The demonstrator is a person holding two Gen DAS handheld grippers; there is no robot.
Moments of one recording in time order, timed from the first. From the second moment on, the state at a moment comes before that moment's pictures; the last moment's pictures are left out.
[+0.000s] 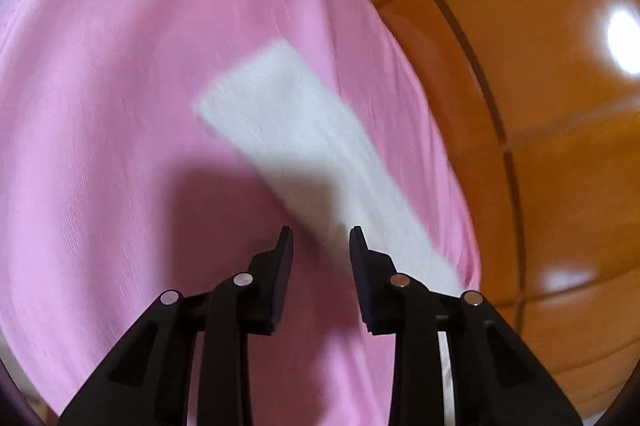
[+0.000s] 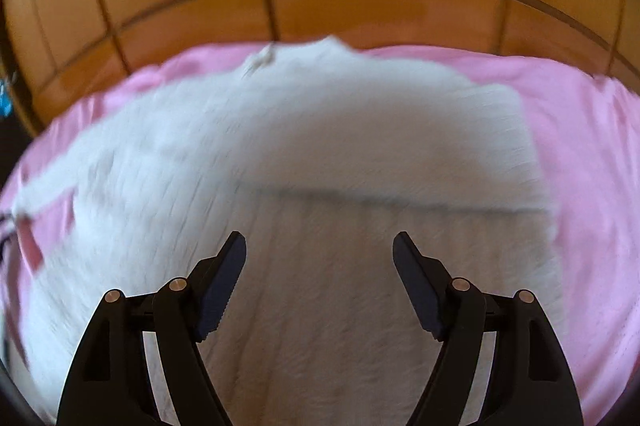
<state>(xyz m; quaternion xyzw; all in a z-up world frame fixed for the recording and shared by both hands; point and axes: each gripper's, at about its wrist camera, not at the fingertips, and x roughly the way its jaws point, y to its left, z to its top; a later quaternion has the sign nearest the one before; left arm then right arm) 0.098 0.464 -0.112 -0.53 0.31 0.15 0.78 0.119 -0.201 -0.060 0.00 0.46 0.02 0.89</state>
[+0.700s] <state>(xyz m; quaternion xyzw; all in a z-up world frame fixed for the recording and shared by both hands) 0.158 0.315 -0.001 -0.39 0.27 -0.05 0.88 0.118 -0.193 -0.074 -0.01 0.46 0.02 0.89</state>
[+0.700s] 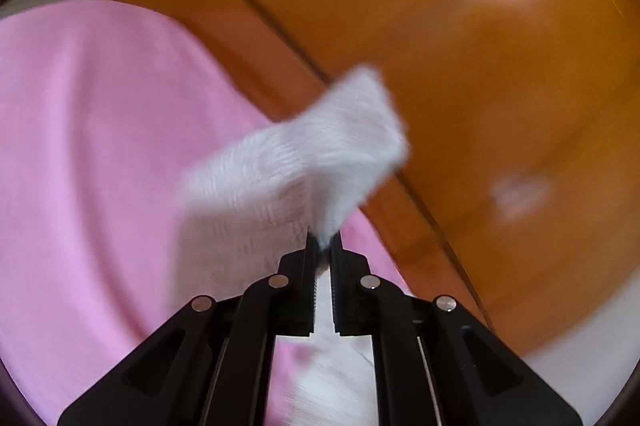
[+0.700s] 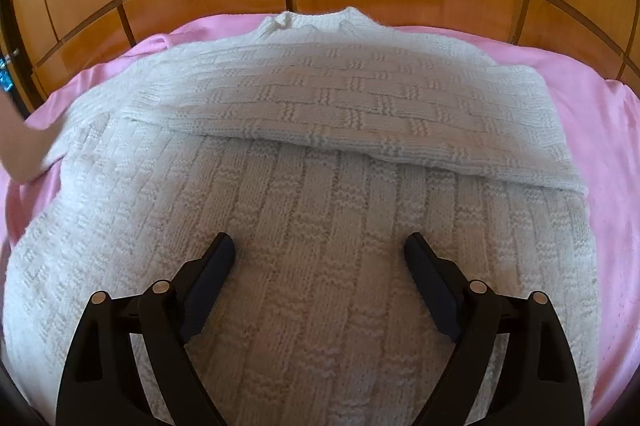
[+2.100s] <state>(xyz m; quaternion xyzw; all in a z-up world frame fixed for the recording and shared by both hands) 0.117 0.143 -0.115 -0.16 0.45 -0.13 0.87 0.197 -0.150 0.079 0.08 0.37 0.14 0.92</state>
